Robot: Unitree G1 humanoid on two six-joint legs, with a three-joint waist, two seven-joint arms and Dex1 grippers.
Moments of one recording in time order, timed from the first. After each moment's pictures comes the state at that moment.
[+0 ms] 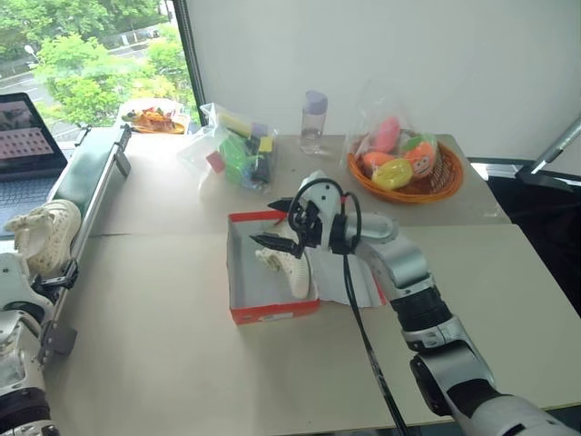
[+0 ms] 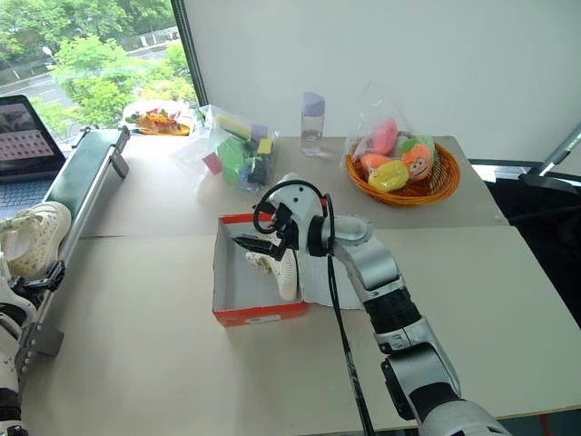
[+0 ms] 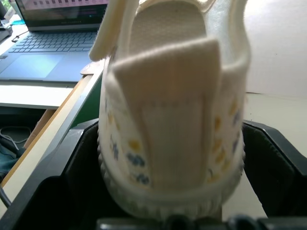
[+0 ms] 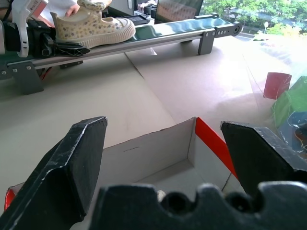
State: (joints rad) left arm -0.13 0.66 0.63 0.40 -0.31 0.21 -0.34; right arm -0.73 -0.22 0.23 0.10 0.24 0.41 0.84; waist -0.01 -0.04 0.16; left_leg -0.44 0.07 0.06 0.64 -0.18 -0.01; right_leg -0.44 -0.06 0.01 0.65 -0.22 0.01
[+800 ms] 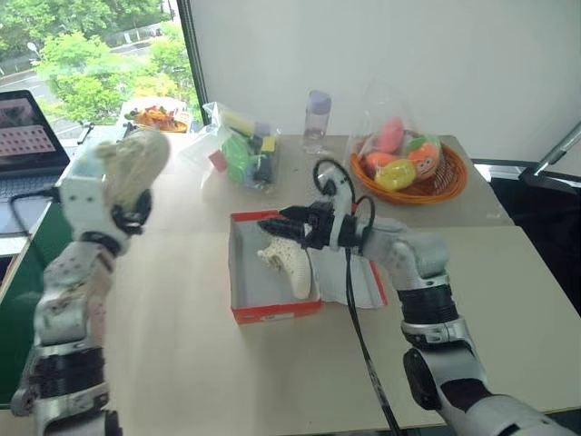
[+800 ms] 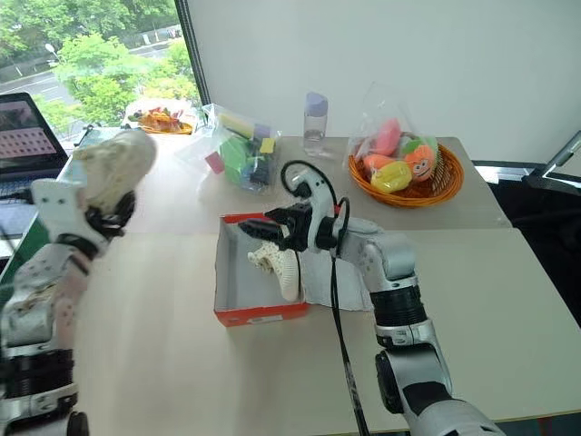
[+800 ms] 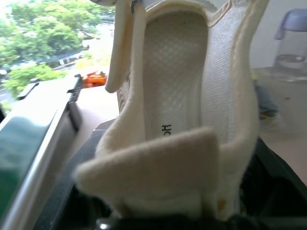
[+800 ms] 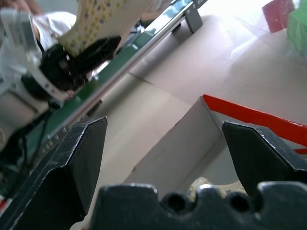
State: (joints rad) left arm -0.35 0.46 0.25 -0.21 -0.32 0.49 -0.21; right arm -0.81 -0.07 -0.14 0.07 0.61 1.07 0.55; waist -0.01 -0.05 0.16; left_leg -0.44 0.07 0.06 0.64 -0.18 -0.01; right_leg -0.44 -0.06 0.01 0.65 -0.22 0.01
